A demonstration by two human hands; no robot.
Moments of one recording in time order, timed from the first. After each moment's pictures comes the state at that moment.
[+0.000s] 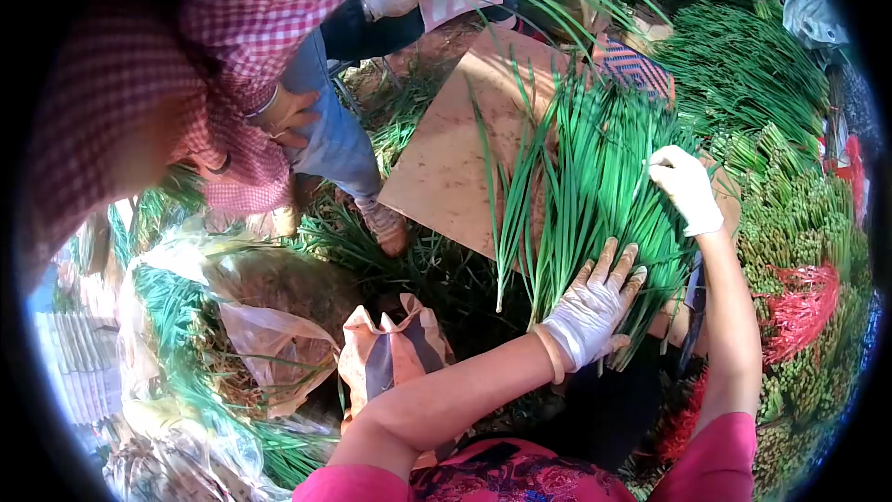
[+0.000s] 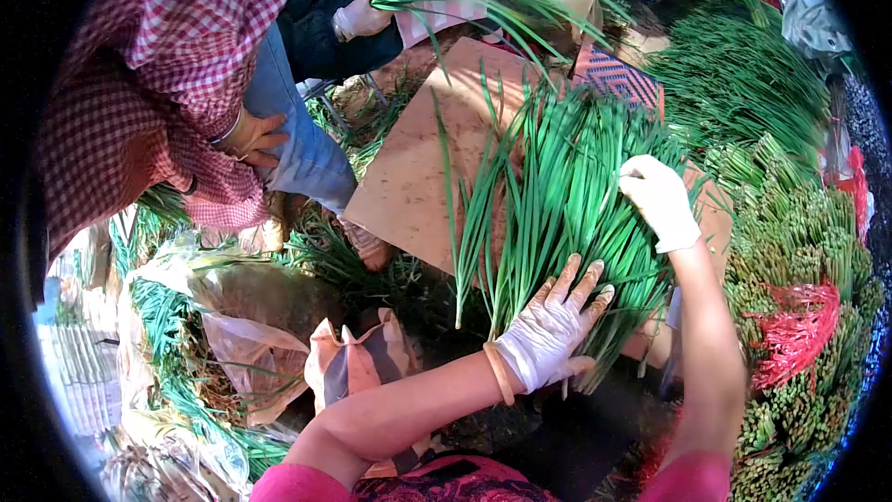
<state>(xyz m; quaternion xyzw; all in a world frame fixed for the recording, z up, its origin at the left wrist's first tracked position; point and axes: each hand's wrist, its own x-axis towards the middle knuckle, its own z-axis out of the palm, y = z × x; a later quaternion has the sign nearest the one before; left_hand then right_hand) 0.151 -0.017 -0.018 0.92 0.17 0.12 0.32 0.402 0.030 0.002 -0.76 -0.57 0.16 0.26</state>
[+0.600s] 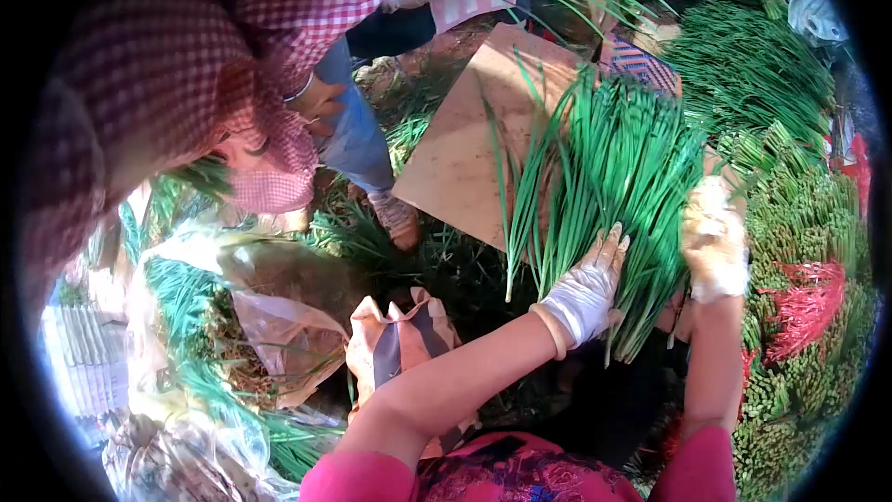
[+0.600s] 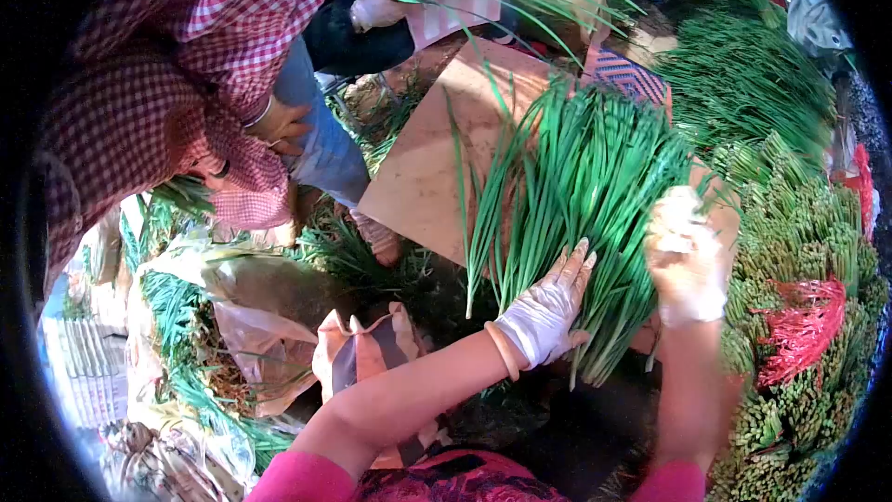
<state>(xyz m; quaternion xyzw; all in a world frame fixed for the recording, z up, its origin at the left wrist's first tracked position) 0.152 -0.008 -0.030 0.92 0.20 0.09 0.34 0.363 -0.043 0.038 -0.14 0.06 0.66 0.74</state>
